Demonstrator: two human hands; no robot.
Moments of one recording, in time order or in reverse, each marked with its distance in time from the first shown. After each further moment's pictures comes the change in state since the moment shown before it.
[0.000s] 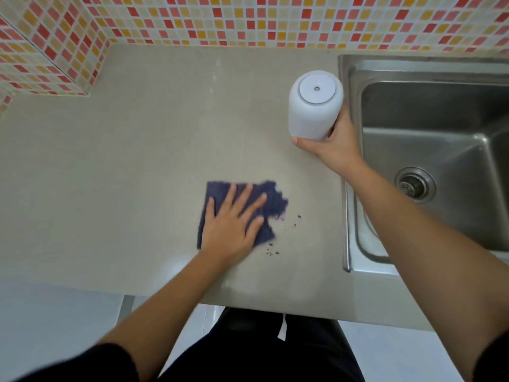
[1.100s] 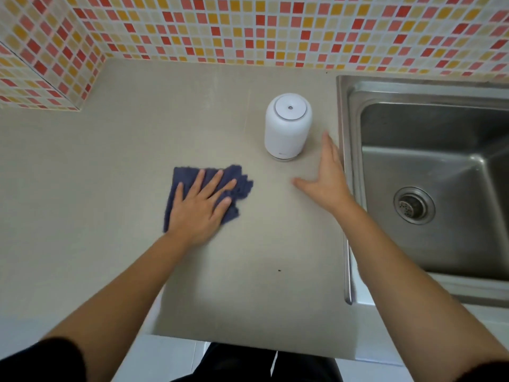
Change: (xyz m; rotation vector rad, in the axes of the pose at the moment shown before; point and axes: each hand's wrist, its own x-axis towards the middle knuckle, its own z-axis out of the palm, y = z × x) left_hand 0.062 -0.068 -0.013 -0.022 0.011 -0.101; right_hand -0.011 0.020 0.016 -0.373 -0.148 0.124
